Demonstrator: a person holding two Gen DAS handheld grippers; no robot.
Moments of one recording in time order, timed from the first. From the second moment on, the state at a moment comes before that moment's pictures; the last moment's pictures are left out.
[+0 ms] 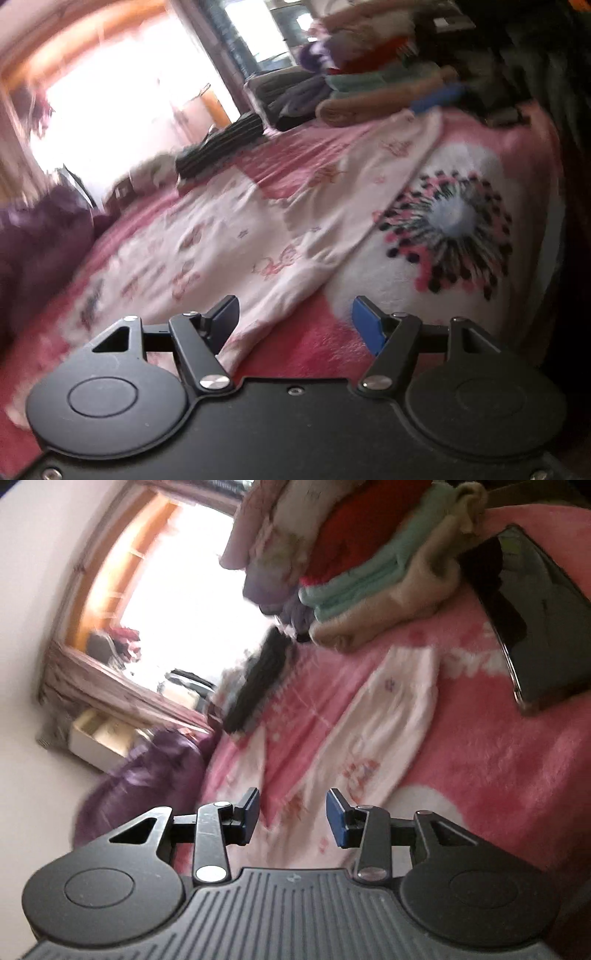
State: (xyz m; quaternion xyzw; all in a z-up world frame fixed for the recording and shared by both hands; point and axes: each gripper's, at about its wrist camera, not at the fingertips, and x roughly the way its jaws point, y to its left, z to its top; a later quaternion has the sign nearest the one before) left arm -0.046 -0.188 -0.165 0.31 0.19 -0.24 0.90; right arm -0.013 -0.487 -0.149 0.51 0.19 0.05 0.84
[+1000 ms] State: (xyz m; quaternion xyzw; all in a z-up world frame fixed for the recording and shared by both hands) left arm -0.013 -0.409 -0.197 0.57 0.05 -0.25 0.78; right arm -0.040 -0.605 -0.184 0.69 0.00 0.07 0.72
